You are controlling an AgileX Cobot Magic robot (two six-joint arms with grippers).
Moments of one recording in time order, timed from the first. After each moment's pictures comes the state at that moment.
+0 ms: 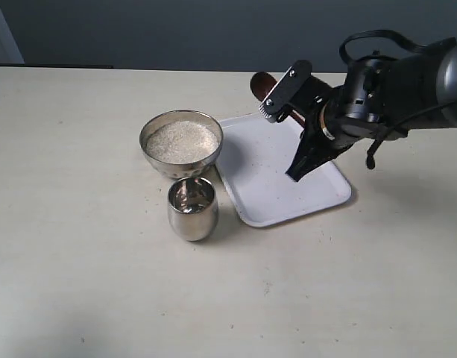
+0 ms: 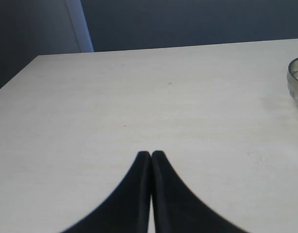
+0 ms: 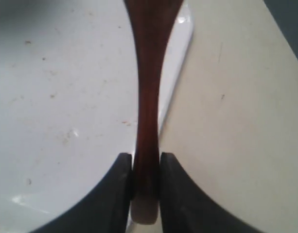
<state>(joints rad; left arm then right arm) -0.06 0.05 0.01 0.07 0.30 0.01 0.67 1.81 -1.03 -0.86 0.45 0.36</state>
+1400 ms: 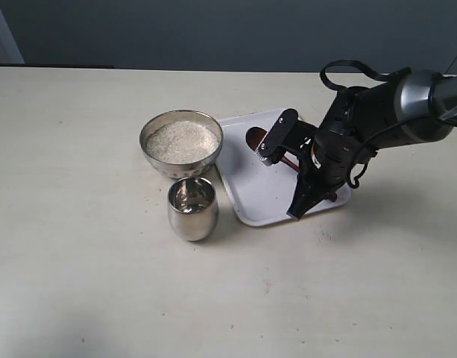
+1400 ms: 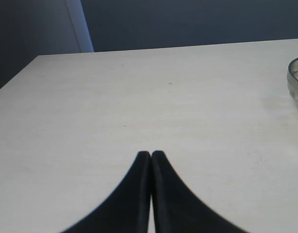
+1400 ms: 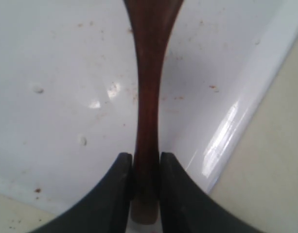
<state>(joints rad) -0.06 0.05 0.01 0.07 0.30 0.01 0.66 1.94 -1.03 -0.59 0.47 0.06</state>
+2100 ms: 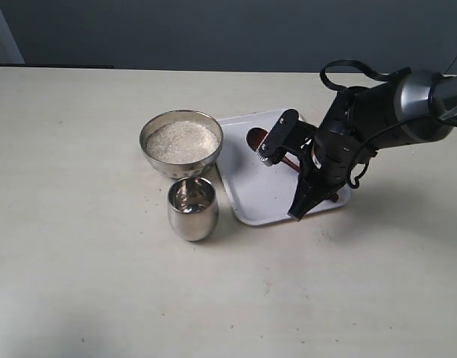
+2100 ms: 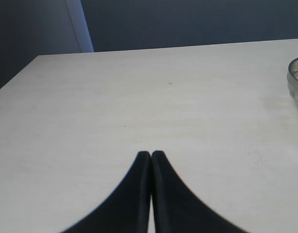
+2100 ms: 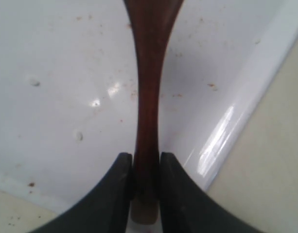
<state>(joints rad) -0.06 0.05 0.01 0.07 0.30 0.01 0.66 1.94 -1.03 -0.59 0.48 0.06</state>
